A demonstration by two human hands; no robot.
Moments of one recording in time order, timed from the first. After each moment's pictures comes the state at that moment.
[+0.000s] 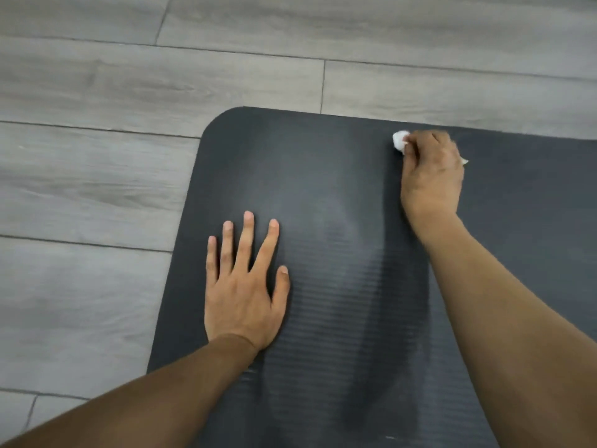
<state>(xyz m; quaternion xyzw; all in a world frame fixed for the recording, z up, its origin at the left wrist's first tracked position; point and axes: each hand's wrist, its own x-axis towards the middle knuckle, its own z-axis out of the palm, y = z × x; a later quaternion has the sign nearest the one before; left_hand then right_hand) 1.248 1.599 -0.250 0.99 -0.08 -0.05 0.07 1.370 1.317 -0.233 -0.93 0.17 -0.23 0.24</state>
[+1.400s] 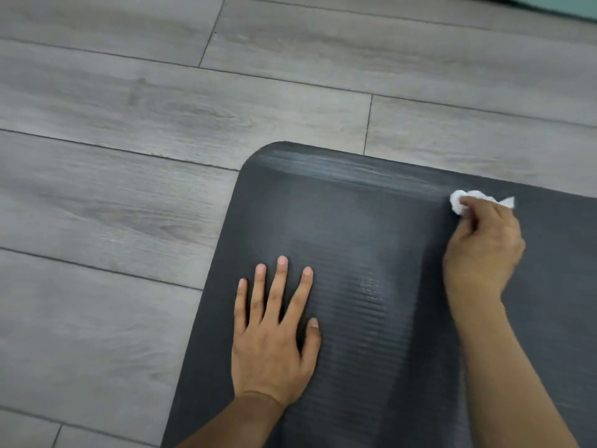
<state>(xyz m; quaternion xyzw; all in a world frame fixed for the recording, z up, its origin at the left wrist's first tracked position) 1.251 1.595 -0.245 0.99 -0.08 -0.07 0.08 1.363 1.325 -0.225 -0.91 0.26 -0.23 0.22</state>
